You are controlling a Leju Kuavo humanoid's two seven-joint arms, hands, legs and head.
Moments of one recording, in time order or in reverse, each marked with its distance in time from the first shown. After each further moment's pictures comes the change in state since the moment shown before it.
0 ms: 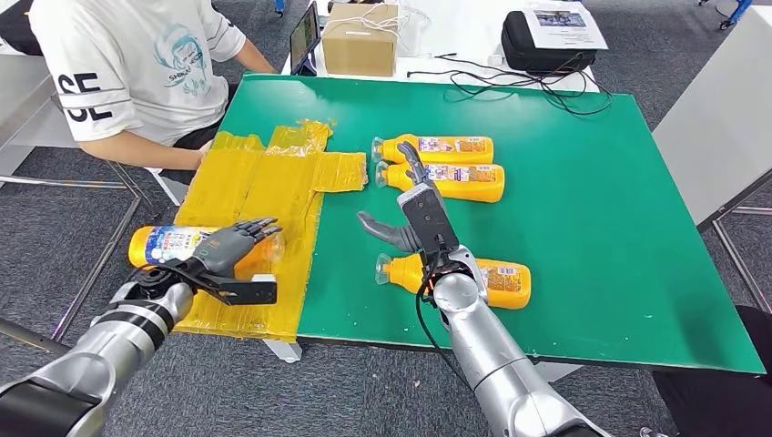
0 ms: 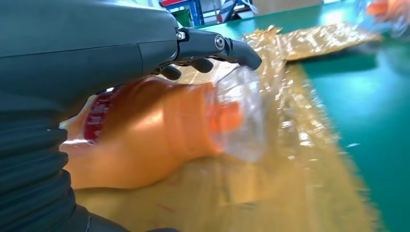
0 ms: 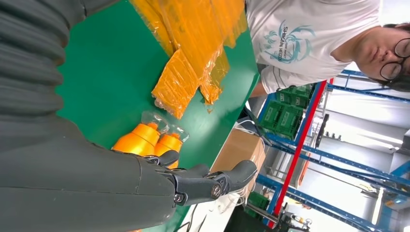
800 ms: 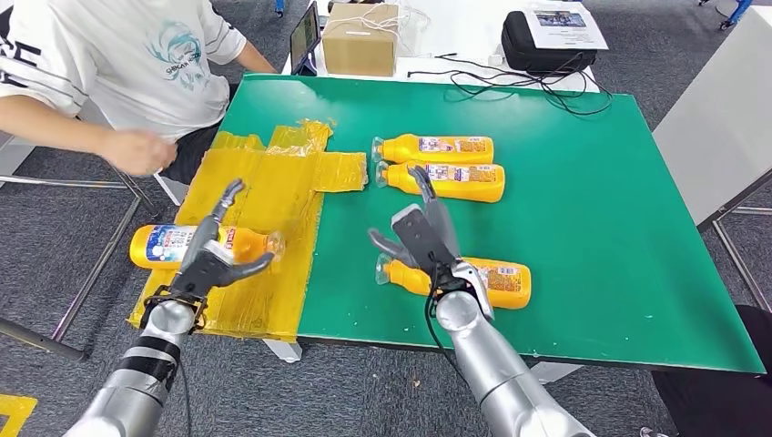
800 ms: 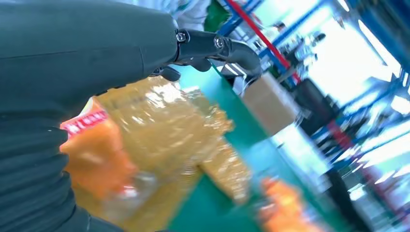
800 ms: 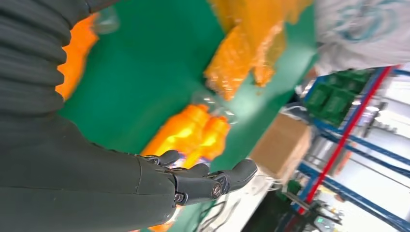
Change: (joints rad) left arm 0.290 -0.176 0.427 -0.469 0.603 -0.112 -0.098; right arm 0.068 -0.030 0.000 0.007 0.178 -0.095 0.101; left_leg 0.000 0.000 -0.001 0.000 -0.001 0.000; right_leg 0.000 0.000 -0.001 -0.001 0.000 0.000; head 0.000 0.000
